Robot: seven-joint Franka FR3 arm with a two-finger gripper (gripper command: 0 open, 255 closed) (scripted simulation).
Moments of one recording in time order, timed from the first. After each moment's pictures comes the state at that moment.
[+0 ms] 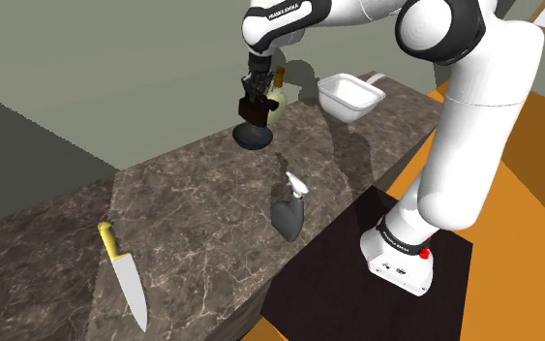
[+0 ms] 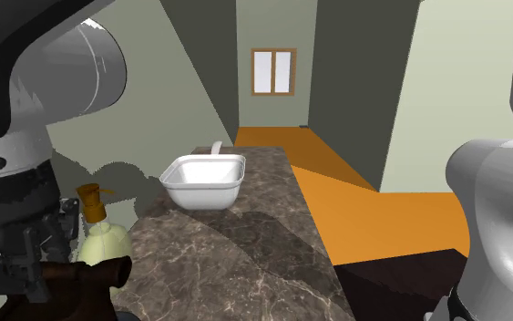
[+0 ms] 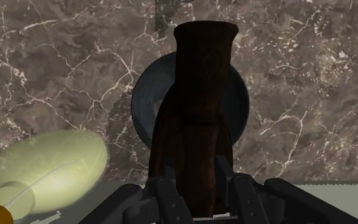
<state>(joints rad) 0.03 0.34 -0.20 -1.77 0.06 2.13 -0.06</state>
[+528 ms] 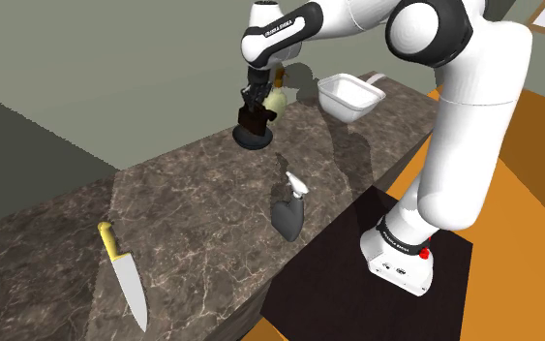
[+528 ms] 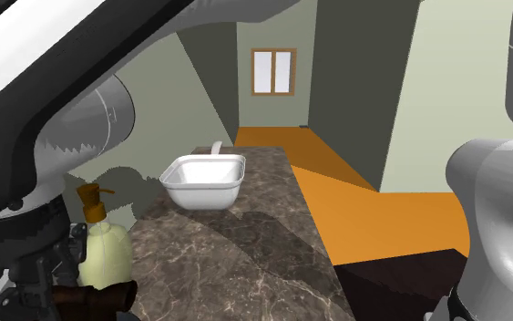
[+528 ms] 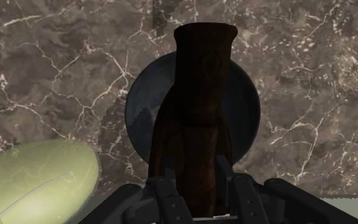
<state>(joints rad) 0.03 0.39 -0.19 -1.82 0.07 2.22 -0.06</state>
